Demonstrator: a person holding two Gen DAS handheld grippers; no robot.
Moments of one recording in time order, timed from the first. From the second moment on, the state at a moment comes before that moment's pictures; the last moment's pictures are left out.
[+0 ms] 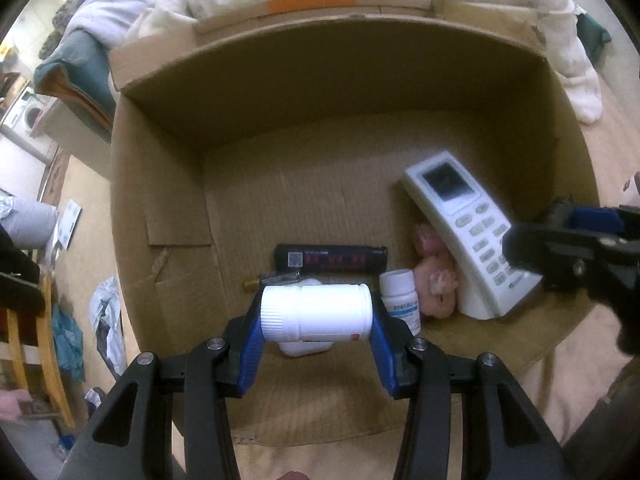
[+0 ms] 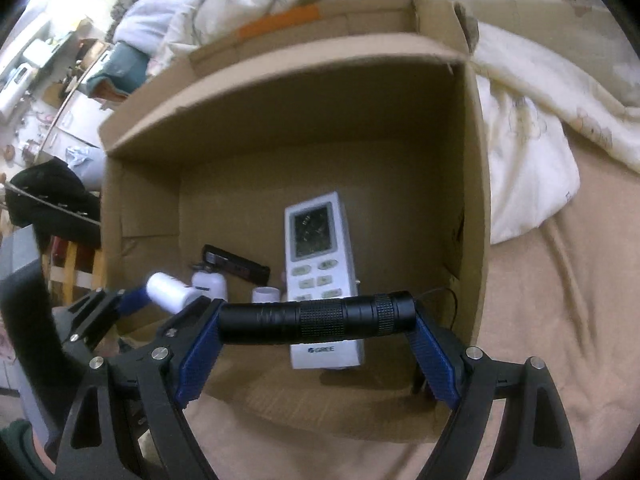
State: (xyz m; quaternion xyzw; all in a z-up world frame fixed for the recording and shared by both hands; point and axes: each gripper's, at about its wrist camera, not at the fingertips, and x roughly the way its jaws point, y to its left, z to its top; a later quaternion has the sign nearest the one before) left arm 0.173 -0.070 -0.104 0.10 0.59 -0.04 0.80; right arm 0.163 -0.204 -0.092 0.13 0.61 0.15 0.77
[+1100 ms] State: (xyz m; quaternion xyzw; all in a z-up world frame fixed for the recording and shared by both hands) left arm 0.170 -0.054 -0.096 0.07 0.58 -0.04 0.81; right arm 0.163 -0.190 -0.080 0.11 0.60 0.15 0.78
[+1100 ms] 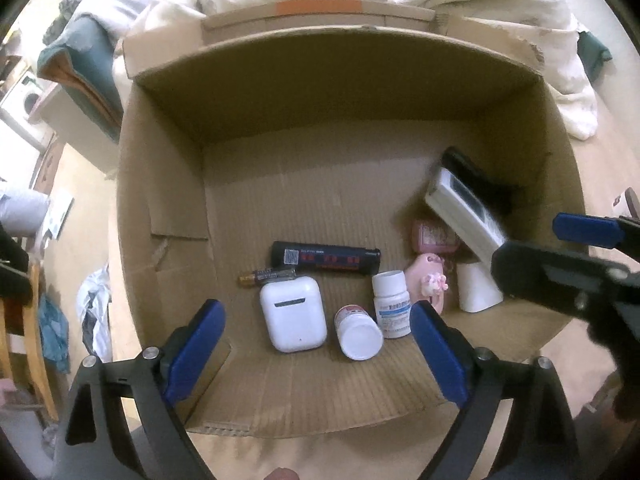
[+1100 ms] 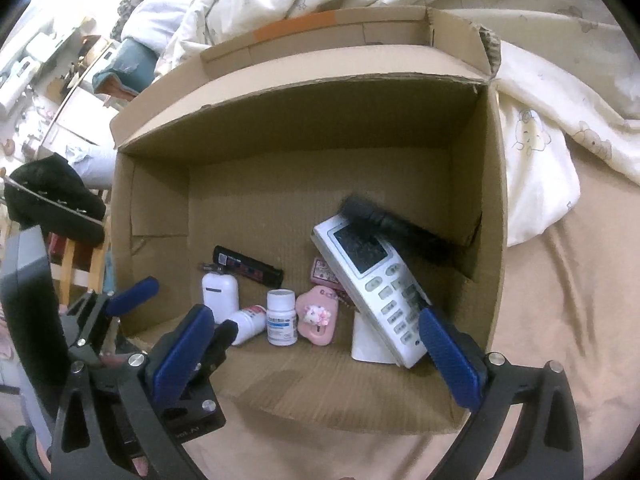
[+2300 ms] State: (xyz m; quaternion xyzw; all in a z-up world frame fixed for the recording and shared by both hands) left arm 0.099 -0.021 -0.041 0.04 0.55 -0.02 0.83; right arm 0.075 -0.196 -0.077 0.11 0.61 0.13 0.78
